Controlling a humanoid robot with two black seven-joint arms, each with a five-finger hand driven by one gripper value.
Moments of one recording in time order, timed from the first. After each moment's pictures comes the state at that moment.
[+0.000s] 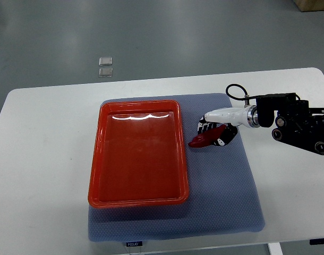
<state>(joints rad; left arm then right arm) -0.04 0.00 -0.04 -0.11 0.12 -0.15 0.03 1.08 -0.45 -0.06 1.01 -1.31 0.16 0.17</state>
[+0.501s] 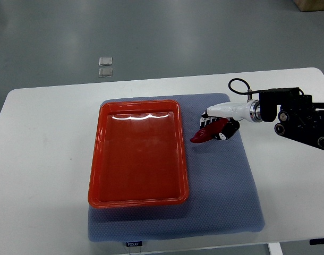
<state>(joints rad) -0.04 0.00 -0.04 -0.11 0.12 -0.15 0.03 1.11 -0.47 -0.05 1.01 -1.30 0.16 0.17</state>
